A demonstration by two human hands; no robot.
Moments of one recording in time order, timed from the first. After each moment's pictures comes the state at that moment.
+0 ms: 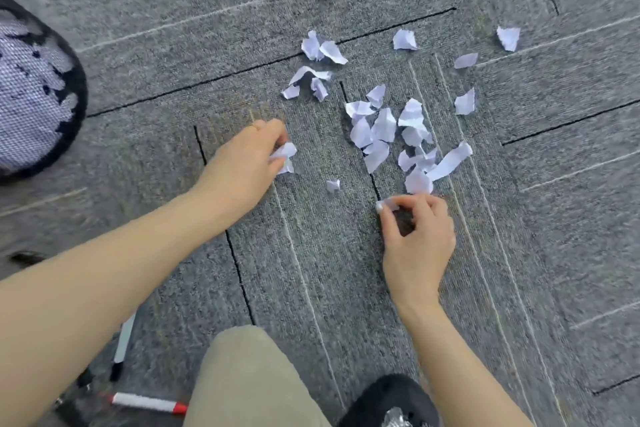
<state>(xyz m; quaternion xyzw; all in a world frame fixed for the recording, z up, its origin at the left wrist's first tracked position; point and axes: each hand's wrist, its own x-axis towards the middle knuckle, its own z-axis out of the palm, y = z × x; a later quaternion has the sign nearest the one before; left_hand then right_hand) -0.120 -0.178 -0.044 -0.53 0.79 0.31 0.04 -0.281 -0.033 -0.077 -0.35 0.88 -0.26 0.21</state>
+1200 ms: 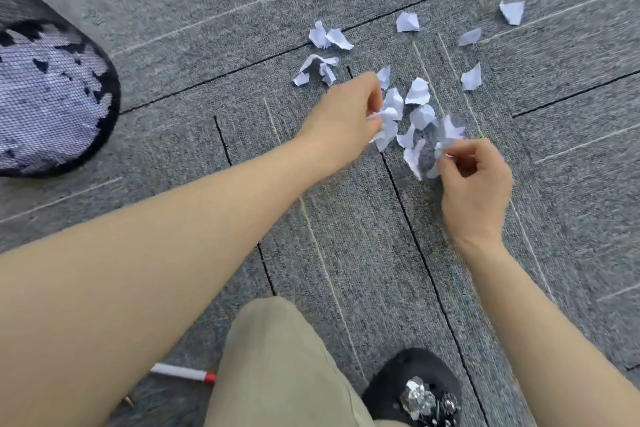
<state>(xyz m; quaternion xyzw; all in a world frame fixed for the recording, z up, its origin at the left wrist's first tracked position) -0.199 -0.170 -0.018 -0.48 0.77 0.42 -0.04 -0.331 -0.048 -0.065 -0.34 0.83 -0.37 0.23</state>
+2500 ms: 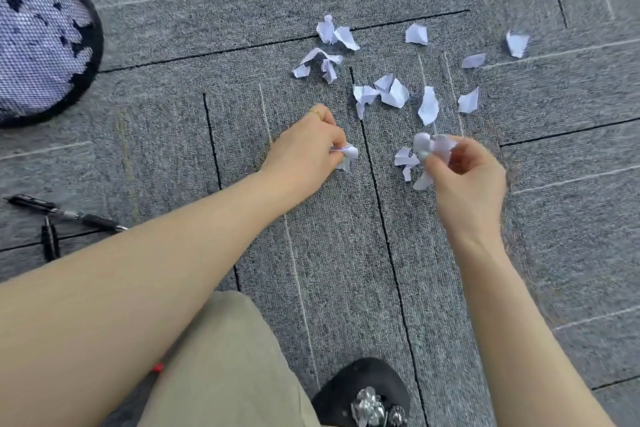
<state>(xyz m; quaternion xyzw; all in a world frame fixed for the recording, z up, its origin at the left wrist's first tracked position) -0.173 -0.149 -0.046 -0.53 0.76 0.36 0.01 -0.342 -0.071 -0.039 -0.29 0.81 -0.37 0.35</state>
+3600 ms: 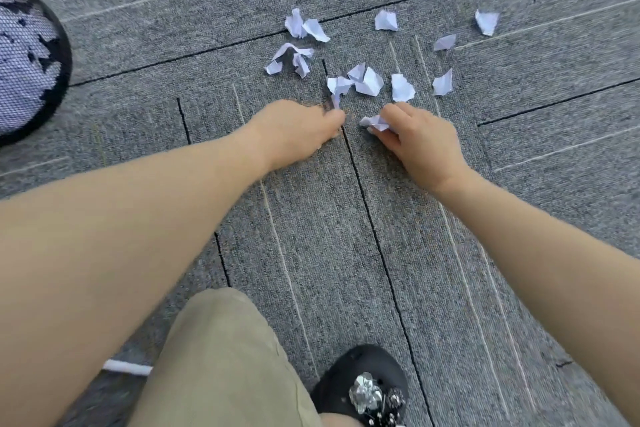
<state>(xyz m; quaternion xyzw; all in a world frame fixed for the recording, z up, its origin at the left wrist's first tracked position) -0.183 -0.182 -0.057 -0.28 0.94 0.13 0.14 -0.370 -0.107 -0.076 -0.74 0.66 -0.09 0.10</state>
